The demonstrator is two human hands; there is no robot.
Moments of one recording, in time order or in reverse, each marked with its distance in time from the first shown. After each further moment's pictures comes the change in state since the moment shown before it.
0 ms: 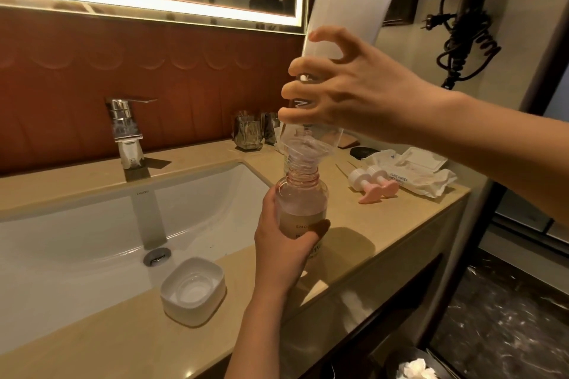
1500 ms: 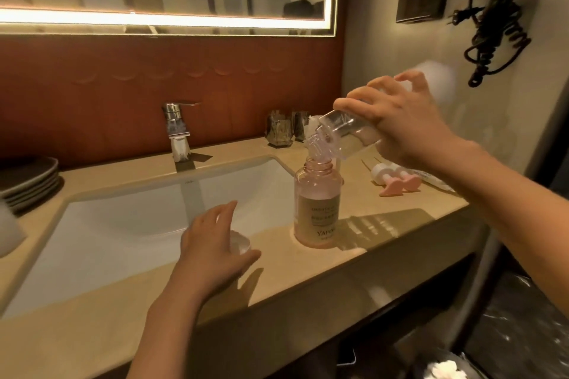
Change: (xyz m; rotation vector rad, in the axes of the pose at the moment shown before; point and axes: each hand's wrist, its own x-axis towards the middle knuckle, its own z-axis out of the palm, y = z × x) left_hand -0.045 0.040 -0.117 1.010 -0.097 -0.175; right_hand -0.043 -0.038 0.036 0.460 0.115 0.552
